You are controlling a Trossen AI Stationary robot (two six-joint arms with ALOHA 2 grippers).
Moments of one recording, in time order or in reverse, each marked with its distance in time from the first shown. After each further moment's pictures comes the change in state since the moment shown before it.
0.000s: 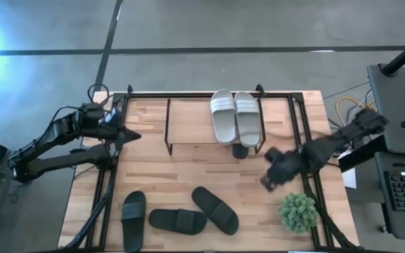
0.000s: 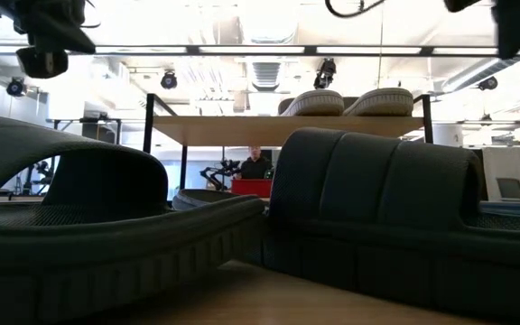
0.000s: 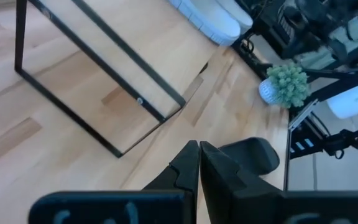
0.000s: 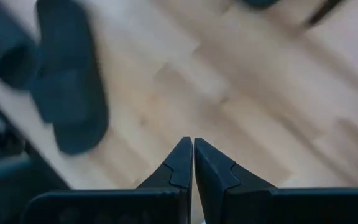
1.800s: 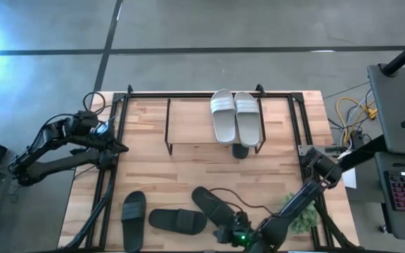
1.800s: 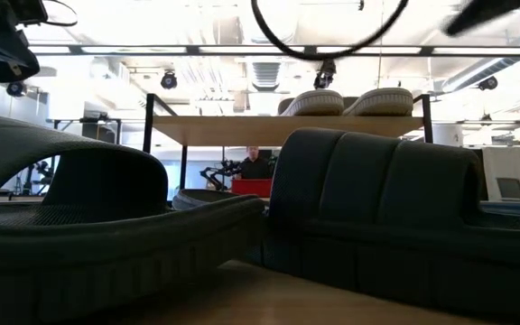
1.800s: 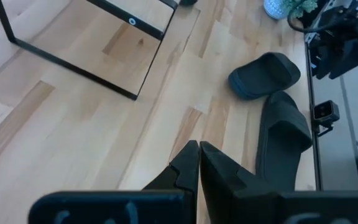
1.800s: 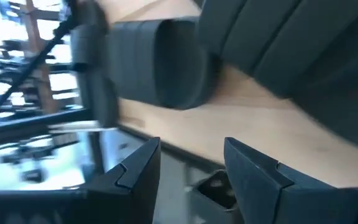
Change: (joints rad) left arm 0.000 -0.140 0.000 -0.327 0.075 0.345; right arm 0.324 0.895 0.443 0.723 0.528 0.977
